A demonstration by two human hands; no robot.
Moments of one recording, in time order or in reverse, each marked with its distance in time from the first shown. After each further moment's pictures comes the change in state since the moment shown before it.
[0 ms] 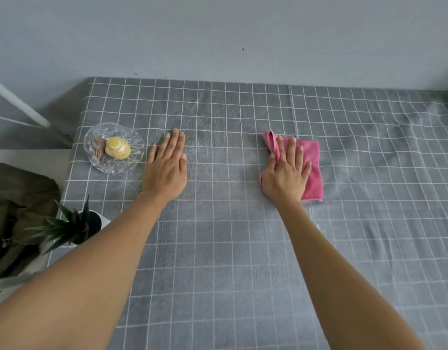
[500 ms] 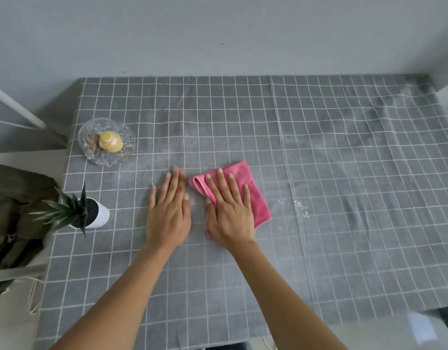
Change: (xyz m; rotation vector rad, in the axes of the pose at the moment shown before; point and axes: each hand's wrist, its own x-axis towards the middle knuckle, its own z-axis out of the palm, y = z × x) left_hand -0.119 0.038 0.018 0.003 0.059 0.017; right_hand -0.140 -0.019 0.025 0.017 -0.104 -0.433
